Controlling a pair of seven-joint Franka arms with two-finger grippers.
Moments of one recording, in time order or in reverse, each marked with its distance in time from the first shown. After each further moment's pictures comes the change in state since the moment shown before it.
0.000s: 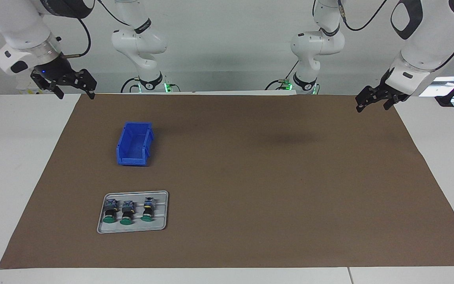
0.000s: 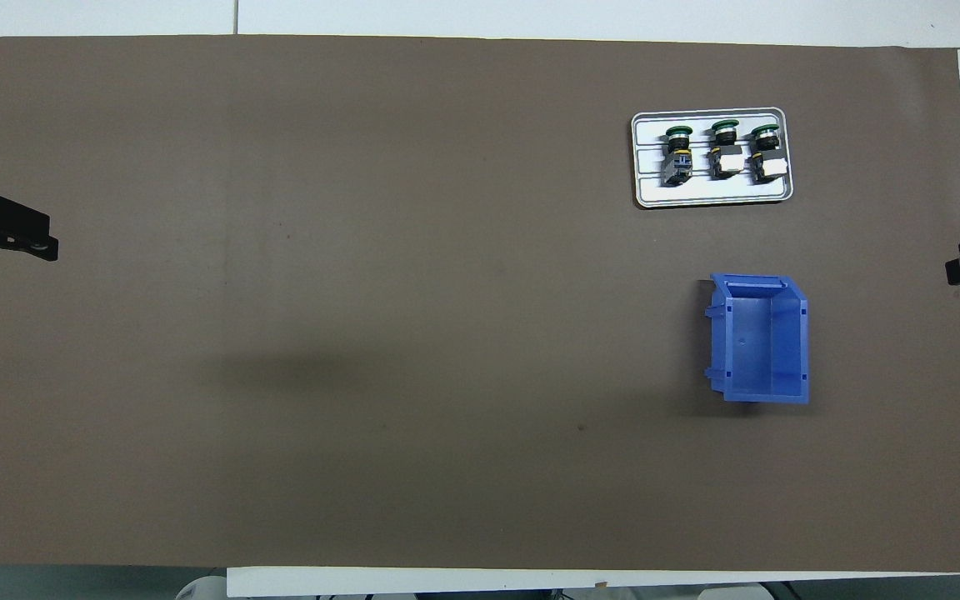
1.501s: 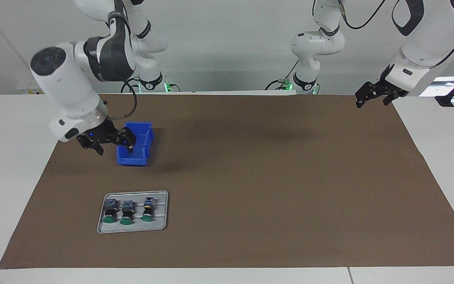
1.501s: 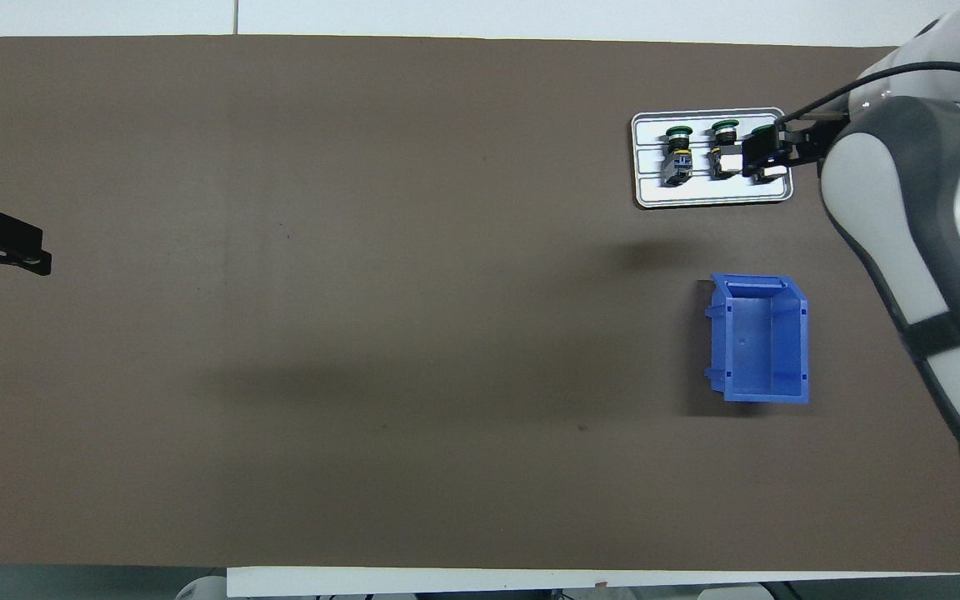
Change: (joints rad) left arm 0.001 -0.015 0.005 -0.001 0.000 -0.047 0.000; right arm 0.136 0.392 0.020 0.023 0.119 0.503 0.123
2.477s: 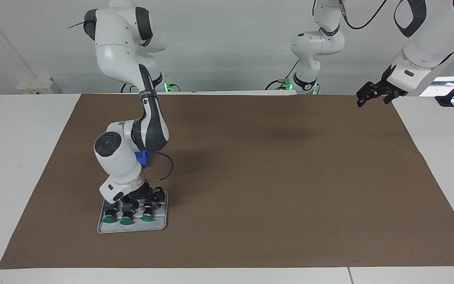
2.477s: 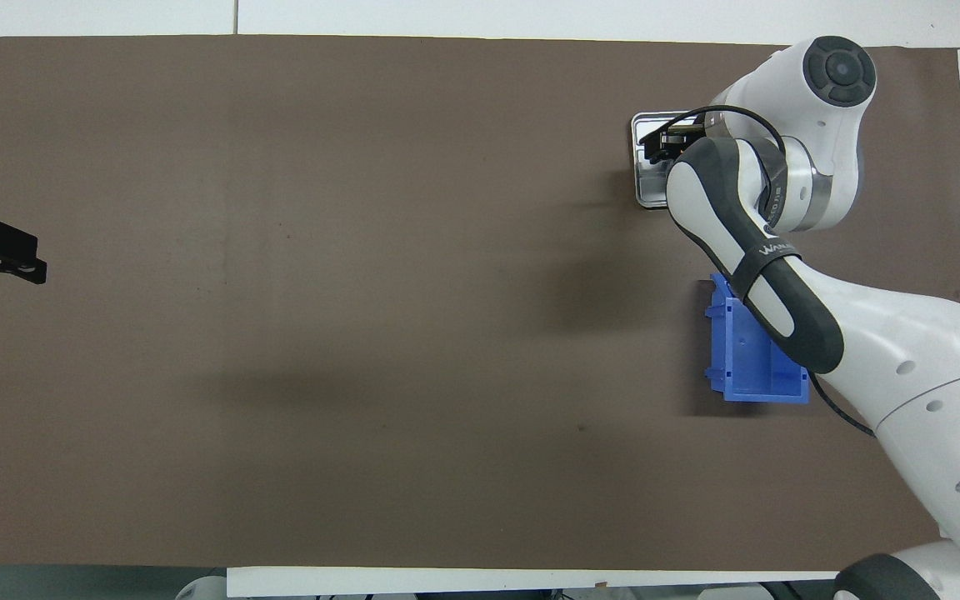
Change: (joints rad) left arm 0.008 -0.002 0.003 -0.007 0.000 -0.022 0.000; right arm 0.080 0.268 0.000 0.012 0.006 0.351 0.038
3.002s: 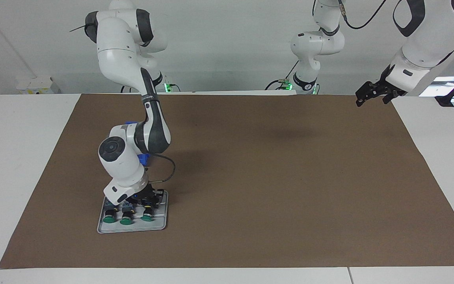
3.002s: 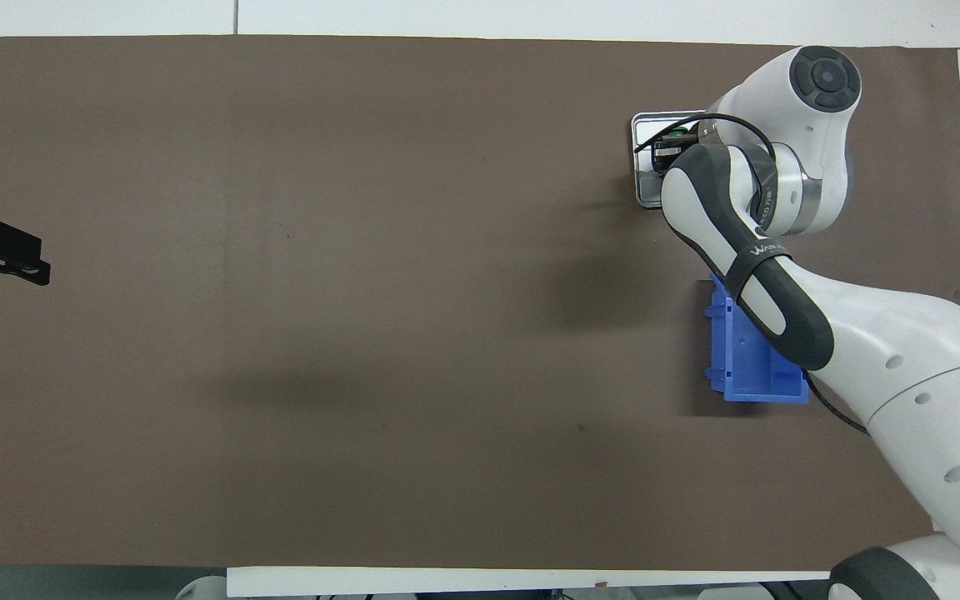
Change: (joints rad) left arm -0.002 -0.002 -0.007 -0.001 0.000 -0.003 0.000; right arm -0.002 0.007 -0.002 0.006 0.000 -0.063 0.000
